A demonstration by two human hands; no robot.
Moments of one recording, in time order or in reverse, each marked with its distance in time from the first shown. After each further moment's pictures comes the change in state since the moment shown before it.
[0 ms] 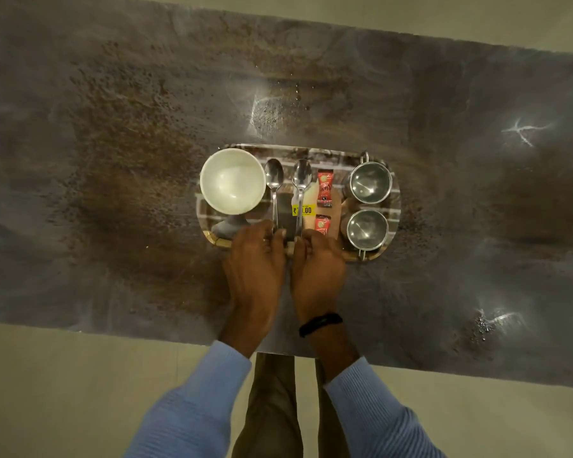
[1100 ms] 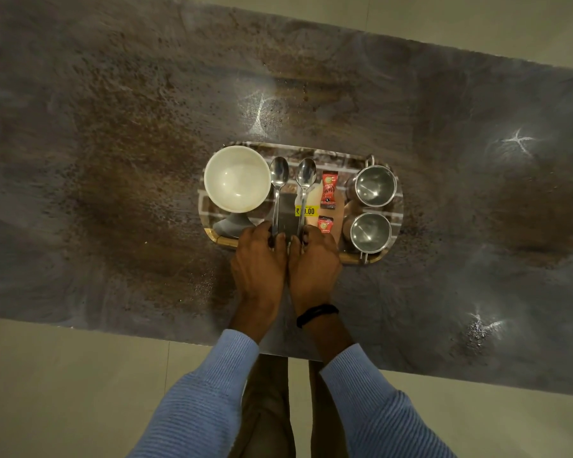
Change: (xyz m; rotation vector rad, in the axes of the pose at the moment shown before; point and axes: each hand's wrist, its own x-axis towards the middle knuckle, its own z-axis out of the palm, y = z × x) left_hand 0.006 -0.024 0.031 0.044 -0.028 -0.087; right_hand 0.011 0.000 0.013 -0.092 -0.005 -0.068
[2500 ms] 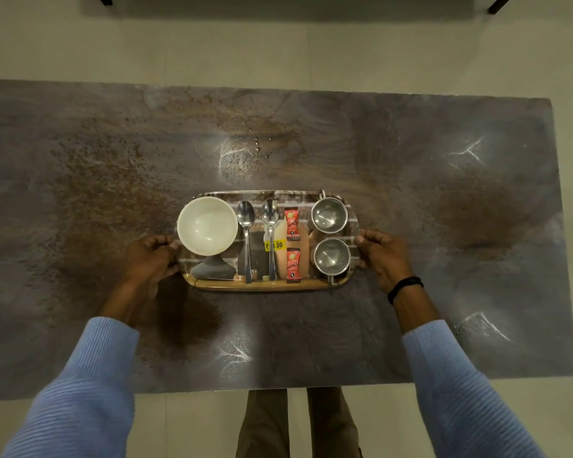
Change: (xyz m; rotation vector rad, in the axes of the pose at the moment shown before) left_hand 0.118 -0.046 -0.093 -0.502 -0.211 -0.482; right_hand 0.101 0.110 -0.117 0.714 -0.154 0.567
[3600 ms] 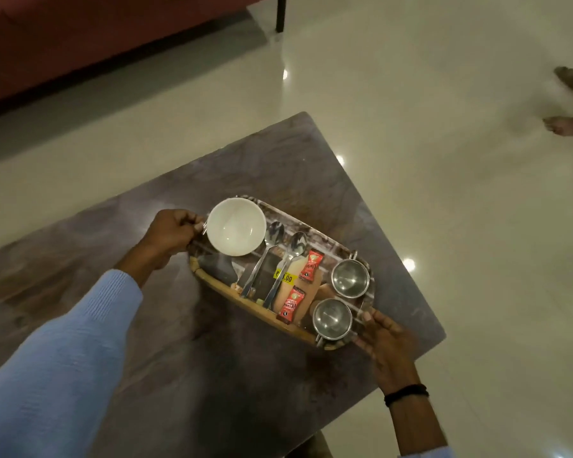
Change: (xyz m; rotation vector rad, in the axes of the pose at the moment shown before) left_hand -0.089 0.192 0.411 0.659 -0.550 0.482; right_hand -0.034 0.091 -0.276 0.788 0.399 0.178
